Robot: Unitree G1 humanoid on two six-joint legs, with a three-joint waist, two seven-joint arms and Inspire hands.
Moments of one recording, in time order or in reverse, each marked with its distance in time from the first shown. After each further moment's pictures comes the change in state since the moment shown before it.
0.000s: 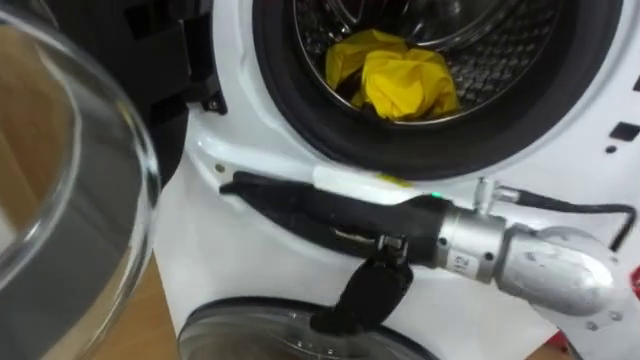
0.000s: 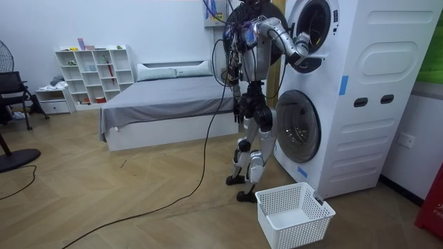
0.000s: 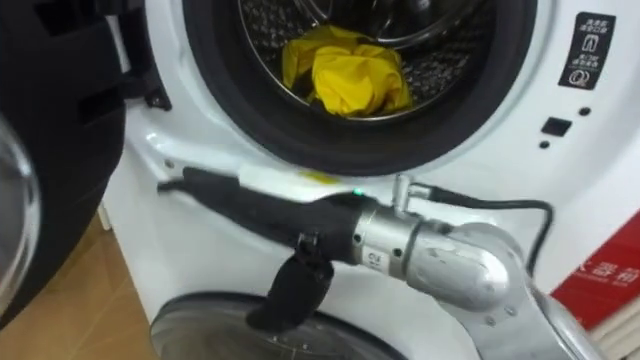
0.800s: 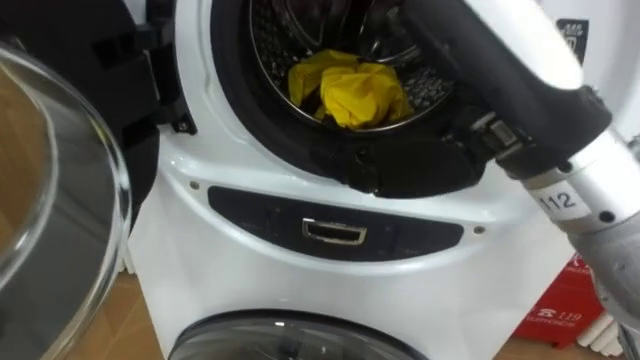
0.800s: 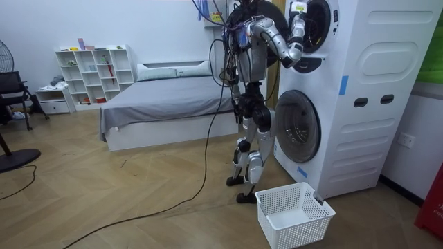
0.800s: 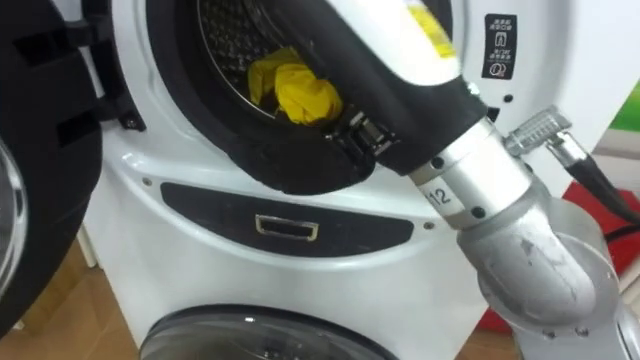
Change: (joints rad) left arm 0.055 -0.058 0.006 0.018 -0.002 -0.033 0.019; right arm 0.001 0.049 -0.138 -0.127 -0.079 -0.126 -0.415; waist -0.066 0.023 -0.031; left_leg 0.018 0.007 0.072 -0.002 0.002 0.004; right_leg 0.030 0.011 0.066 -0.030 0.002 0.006
